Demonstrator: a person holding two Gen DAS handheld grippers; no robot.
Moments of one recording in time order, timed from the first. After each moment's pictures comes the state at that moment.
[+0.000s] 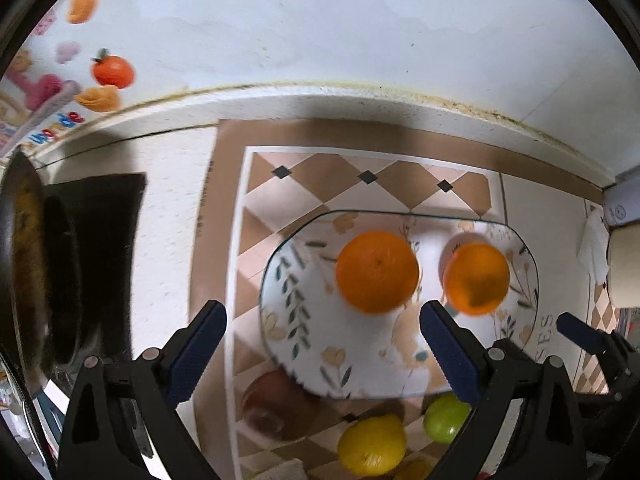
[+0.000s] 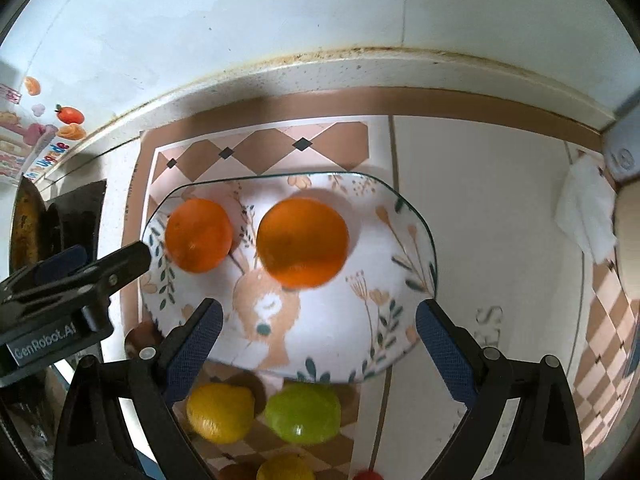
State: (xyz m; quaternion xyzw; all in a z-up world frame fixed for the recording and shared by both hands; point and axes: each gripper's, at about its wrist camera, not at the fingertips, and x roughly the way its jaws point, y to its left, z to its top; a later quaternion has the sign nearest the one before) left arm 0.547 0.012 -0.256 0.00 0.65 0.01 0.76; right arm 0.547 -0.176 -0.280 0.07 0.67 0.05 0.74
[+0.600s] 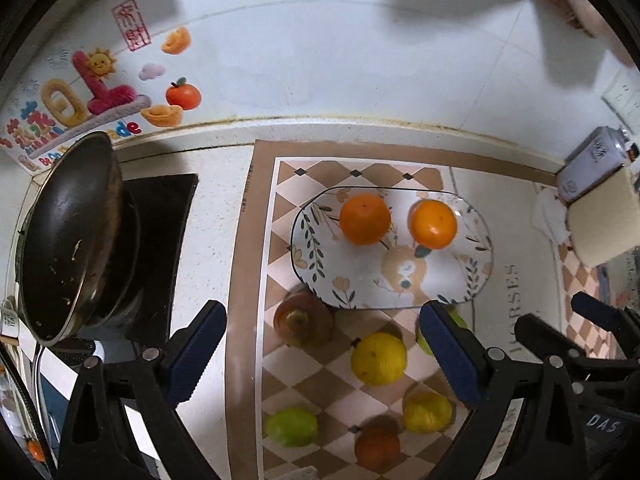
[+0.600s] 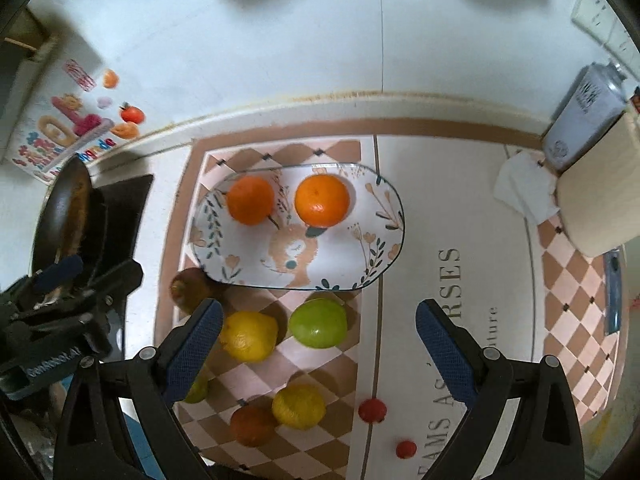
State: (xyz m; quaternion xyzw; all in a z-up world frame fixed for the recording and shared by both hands) left arm 0.435 0.023 -0.169 0.00 0.57 -0.02 0.82; right arm 0.433 -0.169 -0.171 0.06 0.59 0.05 0.80
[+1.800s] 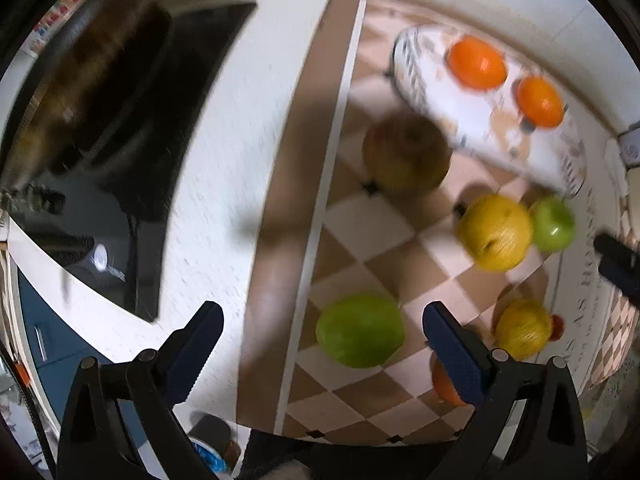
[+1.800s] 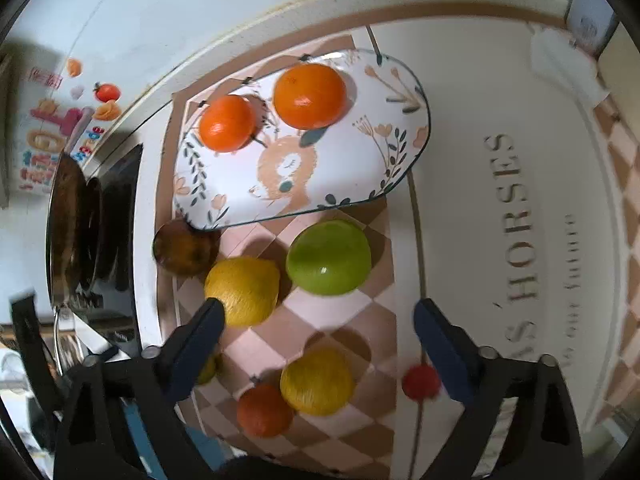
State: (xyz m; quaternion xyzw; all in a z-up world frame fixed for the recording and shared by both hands) left arm 0.370 0.083 -0.296 -0.04 0.71 0.05 0.71; right arm 0.420 -0.183 -0.293 0.18 0.66 0.07 0.72
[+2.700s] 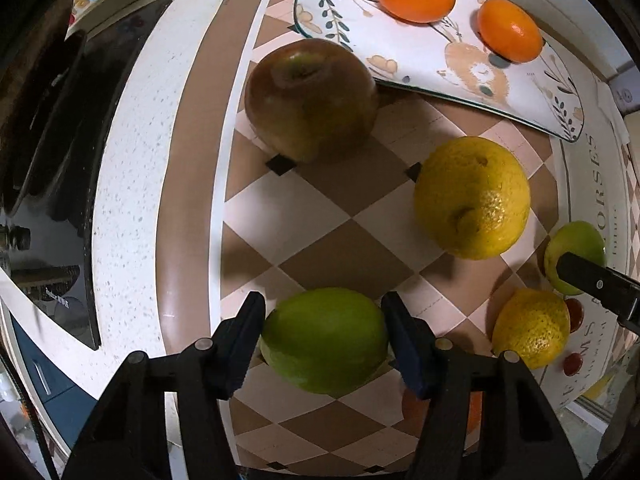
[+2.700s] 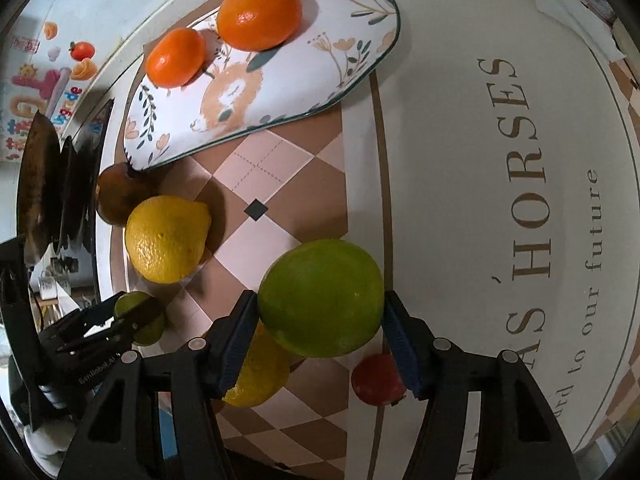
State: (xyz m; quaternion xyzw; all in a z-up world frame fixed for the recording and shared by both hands) left arm 0.358 0.015 -0.336 0.00 0.71 0.01 0.71; right arm 0.396 -0.195 -0.353 0.15 0.71 0.08 0.69
